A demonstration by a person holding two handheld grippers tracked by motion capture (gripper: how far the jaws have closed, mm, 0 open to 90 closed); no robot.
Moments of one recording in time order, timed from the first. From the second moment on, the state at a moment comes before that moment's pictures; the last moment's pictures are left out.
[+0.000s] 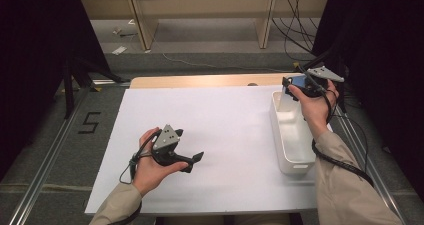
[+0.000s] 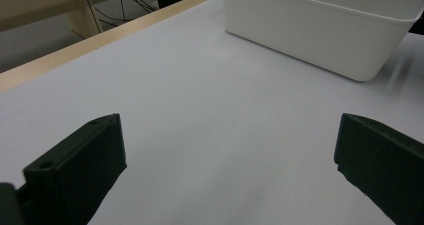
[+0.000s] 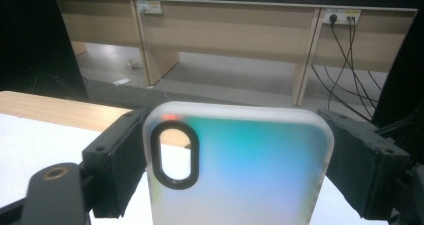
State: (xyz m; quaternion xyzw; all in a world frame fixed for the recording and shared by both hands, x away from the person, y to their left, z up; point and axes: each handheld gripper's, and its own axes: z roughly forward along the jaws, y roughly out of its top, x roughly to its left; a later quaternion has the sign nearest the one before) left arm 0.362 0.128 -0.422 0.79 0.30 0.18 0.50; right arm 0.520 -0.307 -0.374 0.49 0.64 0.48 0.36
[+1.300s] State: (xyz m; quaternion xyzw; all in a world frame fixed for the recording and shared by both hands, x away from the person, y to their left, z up) left arm 0.363 0.127 -0.423 0.79 0.30 0.18 0.50; right arm 0.526 -0.305 -0.382 0.49 0.65 0.47 0.35
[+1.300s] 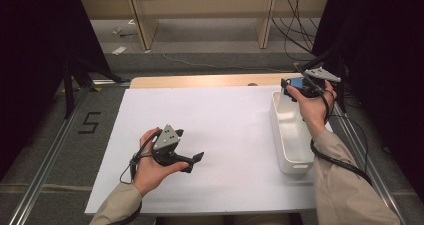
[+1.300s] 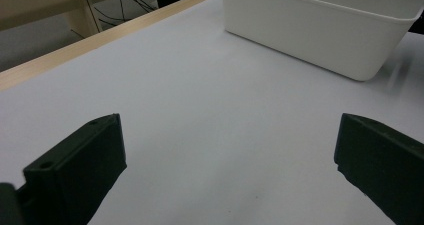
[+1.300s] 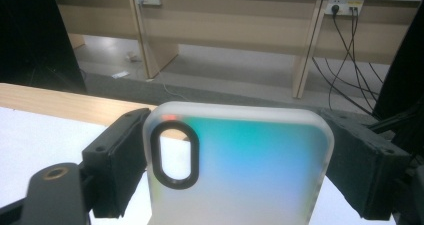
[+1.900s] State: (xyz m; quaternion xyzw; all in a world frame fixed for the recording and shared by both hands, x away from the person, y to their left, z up) left arm 0.363 0.127 -0.423 0.79 0.30 0.18 0.50; right arm 0.529 -0.305 -0.386 0.50 0.65 0.46 0.35
